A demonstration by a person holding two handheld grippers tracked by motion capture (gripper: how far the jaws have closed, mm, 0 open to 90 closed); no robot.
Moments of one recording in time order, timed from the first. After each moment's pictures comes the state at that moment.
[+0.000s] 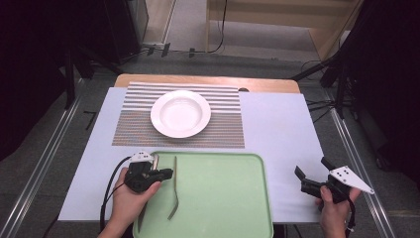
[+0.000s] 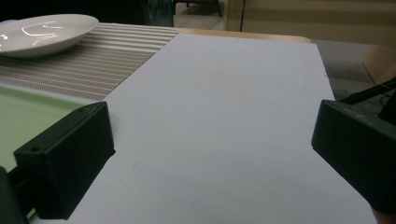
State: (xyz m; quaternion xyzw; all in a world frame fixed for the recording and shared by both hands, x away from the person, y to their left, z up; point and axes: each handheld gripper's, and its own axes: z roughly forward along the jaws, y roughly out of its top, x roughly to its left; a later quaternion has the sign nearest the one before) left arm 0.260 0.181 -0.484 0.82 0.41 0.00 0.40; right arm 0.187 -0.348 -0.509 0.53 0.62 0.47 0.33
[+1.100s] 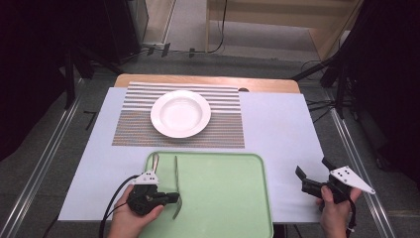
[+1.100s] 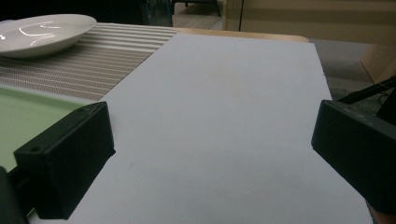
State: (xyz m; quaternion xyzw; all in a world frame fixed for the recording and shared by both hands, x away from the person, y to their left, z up) left arm 0.214 0.169 -0.488 0.85 0.35 -0.06 0.40; right arm 0.186 -0.351 -0.509 0.53 0.63 0.47 0.33
